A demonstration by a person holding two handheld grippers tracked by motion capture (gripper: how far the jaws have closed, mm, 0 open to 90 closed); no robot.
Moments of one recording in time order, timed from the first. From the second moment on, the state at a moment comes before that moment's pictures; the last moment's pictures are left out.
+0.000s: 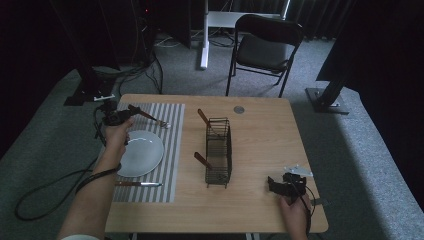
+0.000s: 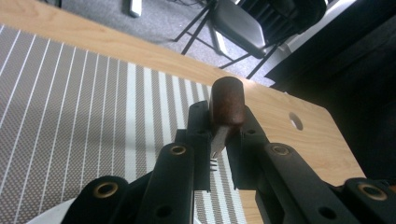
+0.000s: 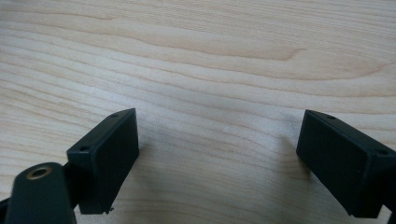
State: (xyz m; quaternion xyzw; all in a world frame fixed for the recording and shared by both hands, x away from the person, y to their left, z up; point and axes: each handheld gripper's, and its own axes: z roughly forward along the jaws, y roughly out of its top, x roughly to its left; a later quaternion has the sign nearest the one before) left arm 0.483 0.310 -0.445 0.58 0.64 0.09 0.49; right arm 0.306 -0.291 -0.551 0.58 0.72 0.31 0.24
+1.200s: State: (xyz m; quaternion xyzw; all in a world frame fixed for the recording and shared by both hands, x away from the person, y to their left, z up) left arm 0.503 0.323 -0.510 0.58 0.74 0.12 0.33; right arm 0.307 -0.291 -0.551 0.58 0.72 0.31 0.24
